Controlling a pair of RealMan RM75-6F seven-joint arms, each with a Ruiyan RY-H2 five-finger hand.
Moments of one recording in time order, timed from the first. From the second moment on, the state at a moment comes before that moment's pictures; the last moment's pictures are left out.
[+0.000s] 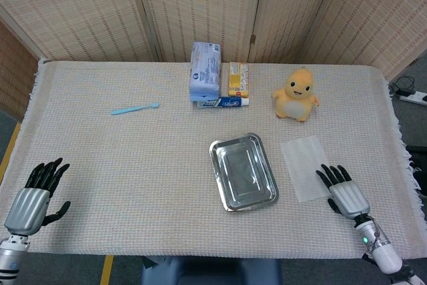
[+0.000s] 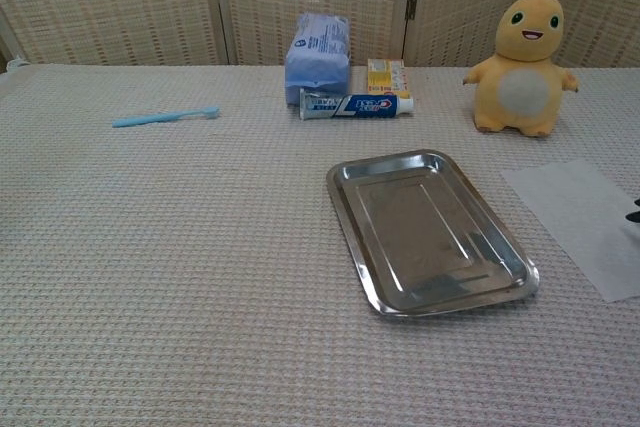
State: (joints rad) left arm -0.16 -1.18 0.00 -1.48 1.60 1.47 -0.05; right arm 0.26 -1.51 -0.06 -0.94 -1.59 1.15 0.04
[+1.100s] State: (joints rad) left arm -0.14 -1.16 -0.02 -1.51 1.58 1.52 -0.15; right arm 0.31 -1.56 -0.02 -0.93 -1.52 1.09 0.07
